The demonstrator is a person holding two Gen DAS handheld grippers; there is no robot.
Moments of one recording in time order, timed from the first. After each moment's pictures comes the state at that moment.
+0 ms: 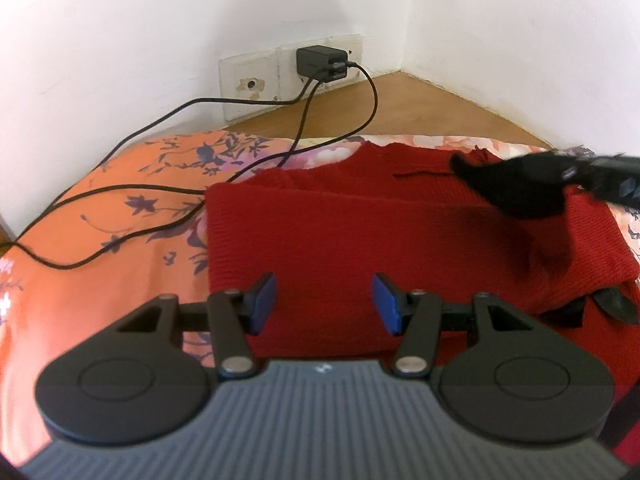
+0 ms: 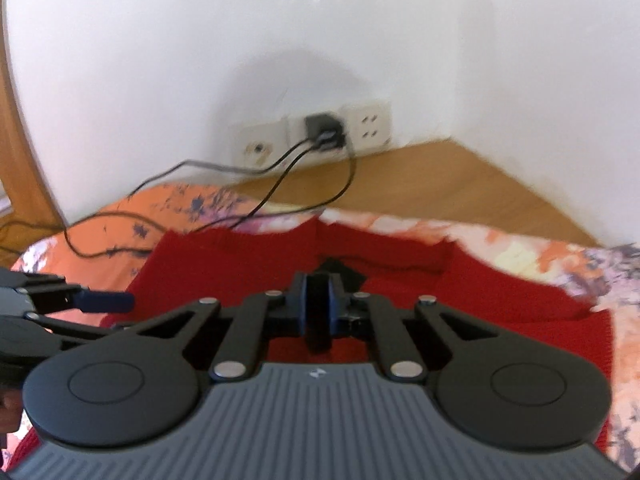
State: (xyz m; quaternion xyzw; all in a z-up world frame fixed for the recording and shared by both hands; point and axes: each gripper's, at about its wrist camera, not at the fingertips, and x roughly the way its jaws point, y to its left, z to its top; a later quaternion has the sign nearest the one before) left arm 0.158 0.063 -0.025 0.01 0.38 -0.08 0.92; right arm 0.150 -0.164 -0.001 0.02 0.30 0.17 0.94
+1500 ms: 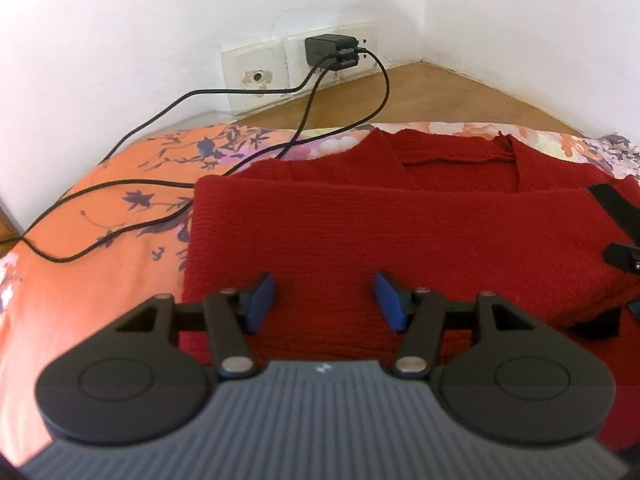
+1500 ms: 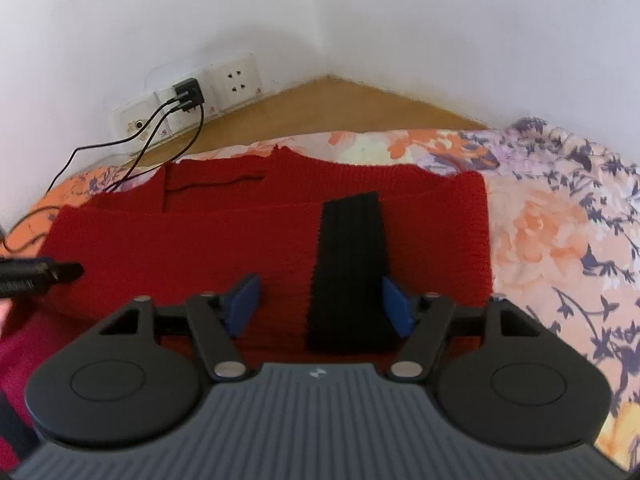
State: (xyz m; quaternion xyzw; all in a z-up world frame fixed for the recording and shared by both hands) left arm 0.168 0.029 -0.046 0.04 0.38 -0.01 0.93; right arm 0.137 -0.286 -0.078 0.07 0.35 0.09 0.93
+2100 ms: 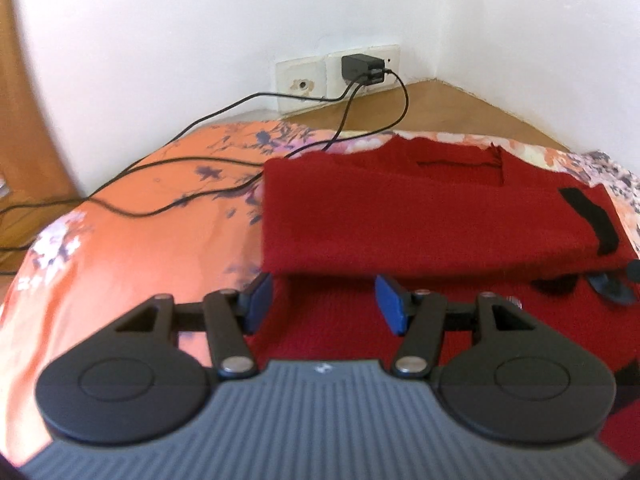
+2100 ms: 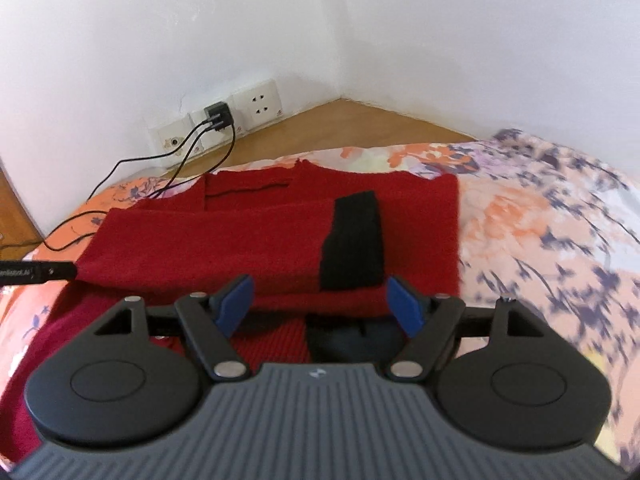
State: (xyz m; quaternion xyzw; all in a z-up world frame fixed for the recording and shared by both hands) left arm 0.078 0.063 0.002 0.01 0.38 0.00 0.93; right arm 0.059 -0.305 -0.040 0.11 0.33 0.10 0.93
